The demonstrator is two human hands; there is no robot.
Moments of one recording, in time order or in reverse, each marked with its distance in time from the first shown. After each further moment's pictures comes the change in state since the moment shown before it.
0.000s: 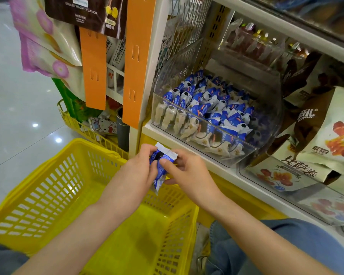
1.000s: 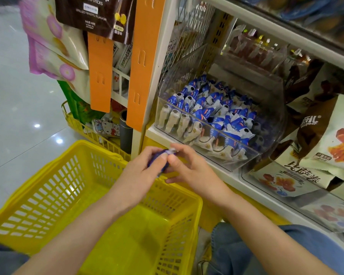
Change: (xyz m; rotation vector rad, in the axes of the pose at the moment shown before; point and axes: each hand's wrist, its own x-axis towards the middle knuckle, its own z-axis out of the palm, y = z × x) left_hand 0.009 0.001 -0.005 -0.560 -0.077 -0.166; right_hand 0.008 -0.006 -0.008 0.278 -0.133 -0.003
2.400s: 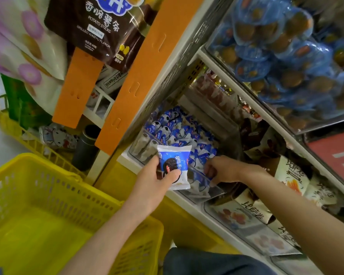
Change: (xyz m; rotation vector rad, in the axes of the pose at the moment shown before) left_hand 0.046 0.037 0.036 -0.395 -0.069 -0.007; right_hand 0.050 -0.080 -0.146 -1.536 -0.190 0.579
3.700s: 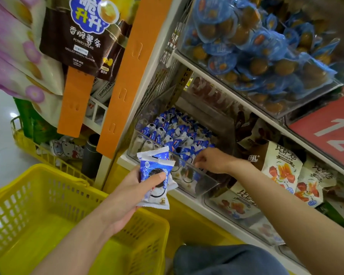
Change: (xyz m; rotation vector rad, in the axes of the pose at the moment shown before) left_hand -0.037 0.017 -0.019 -0.253 -0.183 -0.262; right_hand -0.007 -0.015 0.007 0.262 0.152 0.003
